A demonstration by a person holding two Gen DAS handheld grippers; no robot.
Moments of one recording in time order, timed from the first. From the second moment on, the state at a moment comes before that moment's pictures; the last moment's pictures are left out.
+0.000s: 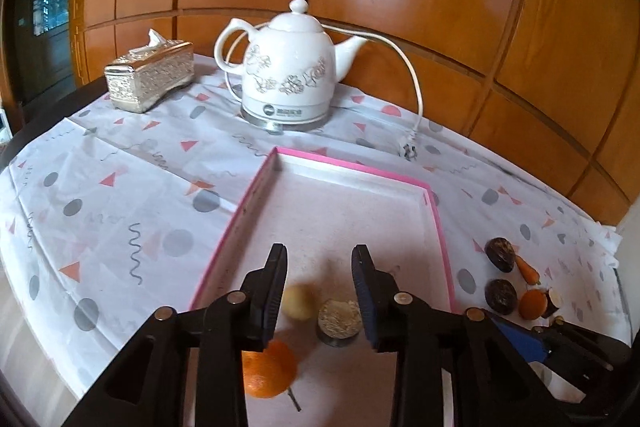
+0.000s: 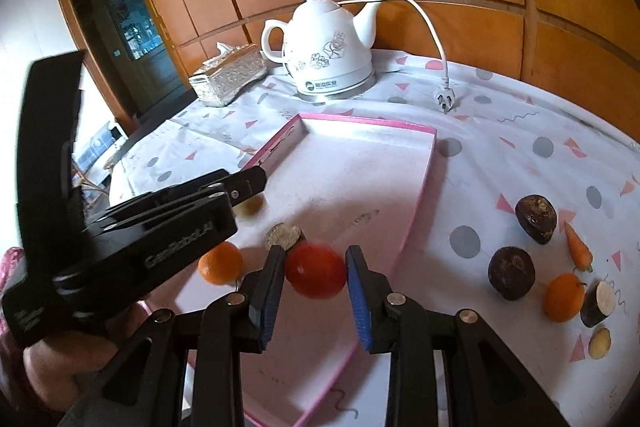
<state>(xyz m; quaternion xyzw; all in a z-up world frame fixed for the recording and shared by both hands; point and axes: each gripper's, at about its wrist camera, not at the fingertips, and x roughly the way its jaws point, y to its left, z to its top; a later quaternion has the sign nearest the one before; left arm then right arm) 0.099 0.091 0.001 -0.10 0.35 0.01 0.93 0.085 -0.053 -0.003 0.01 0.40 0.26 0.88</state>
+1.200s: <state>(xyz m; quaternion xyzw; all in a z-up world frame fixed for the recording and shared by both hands) 0.046 0.026 -0.001 -0.08 0.36 -0.04 0.93 0.043 -0.170 -0.026 0.07 0.39 0.11 0.91</state>
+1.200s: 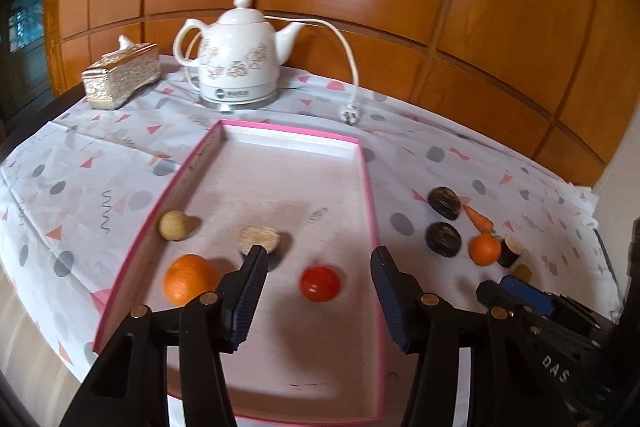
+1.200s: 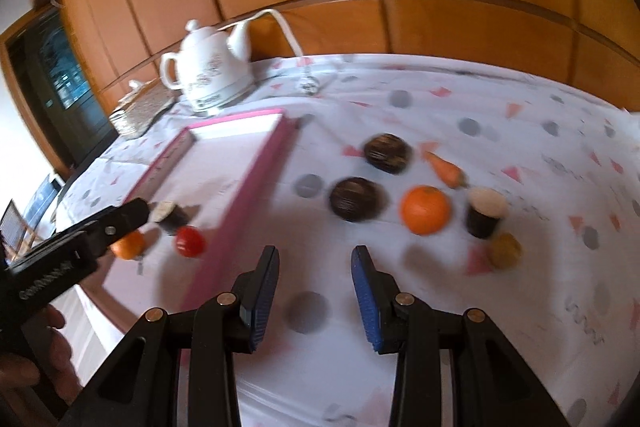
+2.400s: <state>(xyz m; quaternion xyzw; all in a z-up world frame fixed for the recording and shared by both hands) 0.129 -0.102 -0.042 -0.03 0.43 -0.14 0.89 0.034 -0.281 -0.052 0.14 0.40 -0.01 0.91</state>
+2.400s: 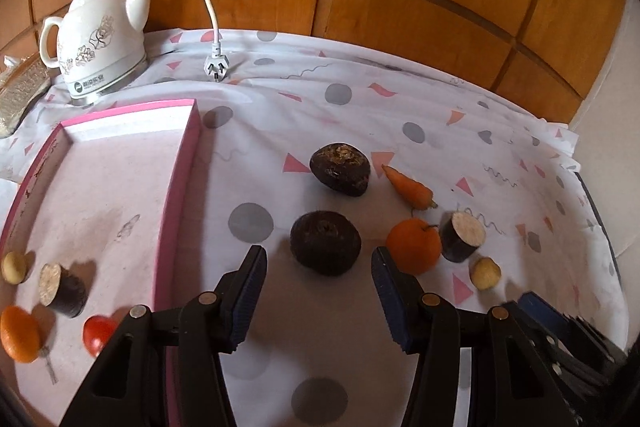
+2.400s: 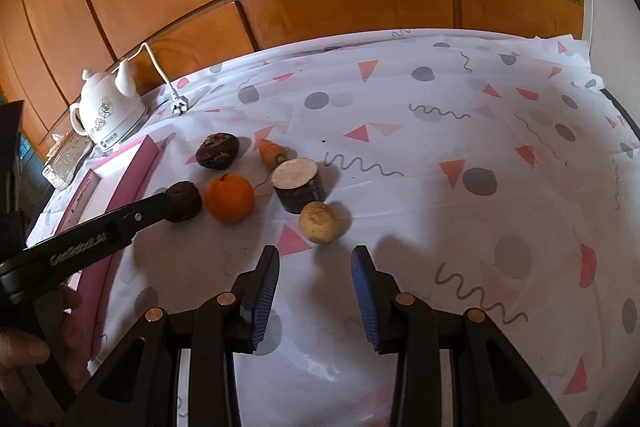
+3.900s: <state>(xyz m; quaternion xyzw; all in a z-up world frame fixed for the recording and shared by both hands) 0.091 -0.108 -0.071 0.00 0.39 -0.15 0.91 0.076 -0.274 -0.058 0.09 0.40 0.01 0.91</state>
